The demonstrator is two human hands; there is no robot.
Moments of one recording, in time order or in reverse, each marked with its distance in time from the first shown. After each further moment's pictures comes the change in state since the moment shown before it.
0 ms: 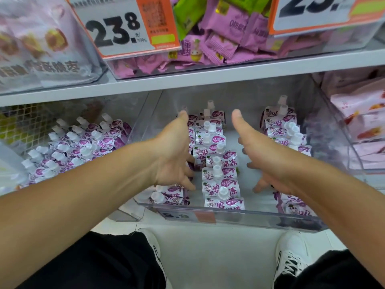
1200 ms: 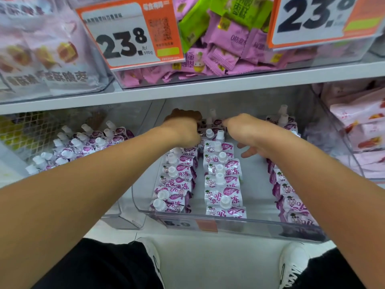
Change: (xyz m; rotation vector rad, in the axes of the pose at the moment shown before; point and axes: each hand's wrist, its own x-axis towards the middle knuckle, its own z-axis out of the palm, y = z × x) left_hand 0.072 0.052 -0.017 1.577 0.441 0.622; right_hand 0.058 -0.043 -0.001 -0.381 0.222 -0.135
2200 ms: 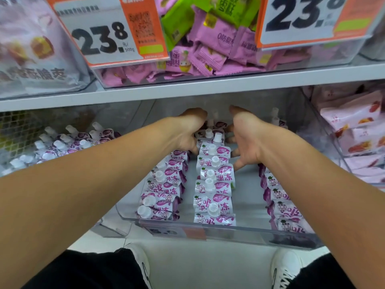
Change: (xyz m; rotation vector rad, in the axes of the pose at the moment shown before) left_hand 0.024 0.040 0.004 -1.512 -0.285 -0.446; right_hand 0.034 0.020 -0.012 0.625 -0.163 0.237
